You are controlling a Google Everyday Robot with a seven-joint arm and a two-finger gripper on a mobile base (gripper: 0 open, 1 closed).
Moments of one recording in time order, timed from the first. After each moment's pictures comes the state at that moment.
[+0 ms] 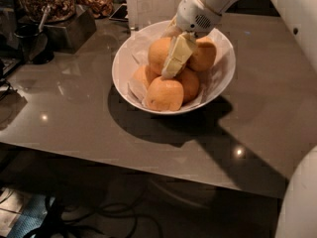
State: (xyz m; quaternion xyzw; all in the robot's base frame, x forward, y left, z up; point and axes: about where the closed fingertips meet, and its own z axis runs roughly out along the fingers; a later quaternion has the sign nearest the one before) arm 0.609 -0.026 0.930 -0.68 0.67 0.17 0.23
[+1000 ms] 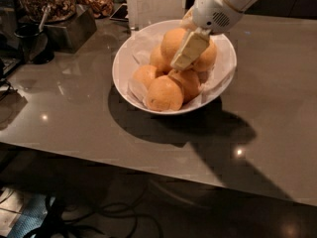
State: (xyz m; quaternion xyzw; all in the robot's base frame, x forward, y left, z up) arm 0.591 -0.054 0.964 -0.65 0.69 0.12 0.28
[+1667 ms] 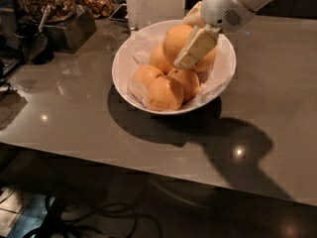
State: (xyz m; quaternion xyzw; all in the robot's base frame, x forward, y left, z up) arm 0.575 -0.058 0.982 -0.65 0.67 0.13 0.33
